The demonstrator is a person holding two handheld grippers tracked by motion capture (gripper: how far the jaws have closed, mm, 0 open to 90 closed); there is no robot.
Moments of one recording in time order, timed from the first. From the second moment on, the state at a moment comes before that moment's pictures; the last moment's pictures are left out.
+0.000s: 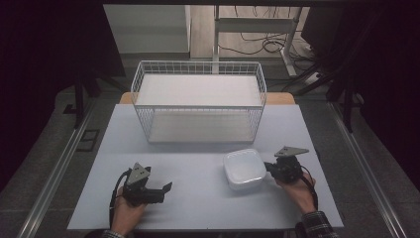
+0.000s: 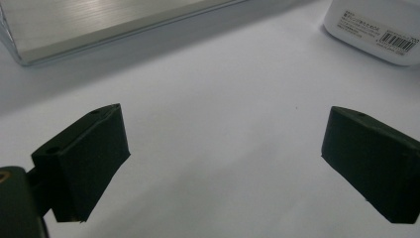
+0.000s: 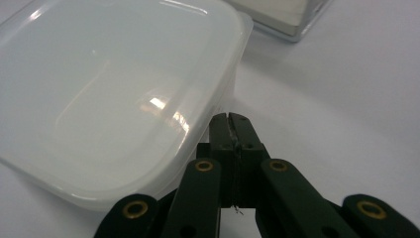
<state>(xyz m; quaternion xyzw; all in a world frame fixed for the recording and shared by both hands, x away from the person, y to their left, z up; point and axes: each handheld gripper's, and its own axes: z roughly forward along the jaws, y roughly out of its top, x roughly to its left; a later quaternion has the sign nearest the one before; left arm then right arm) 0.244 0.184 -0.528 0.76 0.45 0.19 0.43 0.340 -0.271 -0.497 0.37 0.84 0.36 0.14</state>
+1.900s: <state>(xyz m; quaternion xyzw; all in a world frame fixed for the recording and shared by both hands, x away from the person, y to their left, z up) 0.240 0.182 -0.525 0.78 0.43 0.18 0.42 0.299 -0.195 -0.507 0.28 0.86 0.40 0.14</state>
